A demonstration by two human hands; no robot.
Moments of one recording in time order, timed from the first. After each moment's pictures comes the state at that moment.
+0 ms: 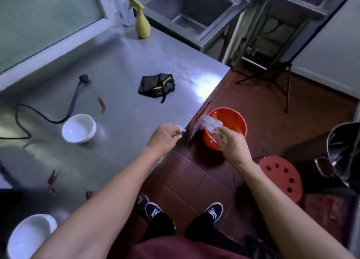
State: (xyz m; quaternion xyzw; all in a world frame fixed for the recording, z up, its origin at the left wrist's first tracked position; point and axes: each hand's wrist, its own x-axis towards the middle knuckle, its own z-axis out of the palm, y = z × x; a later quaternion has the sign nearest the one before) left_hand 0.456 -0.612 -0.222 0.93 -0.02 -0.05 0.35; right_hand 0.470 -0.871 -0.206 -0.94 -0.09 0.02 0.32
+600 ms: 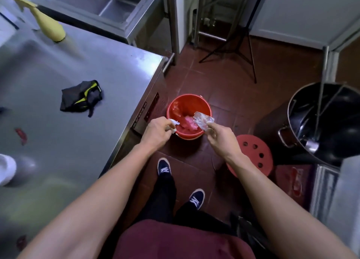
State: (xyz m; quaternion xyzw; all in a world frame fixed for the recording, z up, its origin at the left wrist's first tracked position) left_hand 0.563 -0.829 -0.255 0.93 -0.05 -0.13 0.33; right_hand 0.526 -1.075 -0.255 -0.94 0.00 0.07 0.33
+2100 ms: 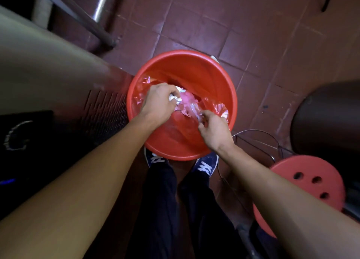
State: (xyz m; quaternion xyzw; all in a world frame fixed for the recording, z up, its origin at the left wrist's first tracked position) left_hand 0.854 -0.896 -0.736 0.92 0.00 -0.25 0.30; right_hand 0.778 -1.075 -0.735 -0.87 0.16 0.32 0.33
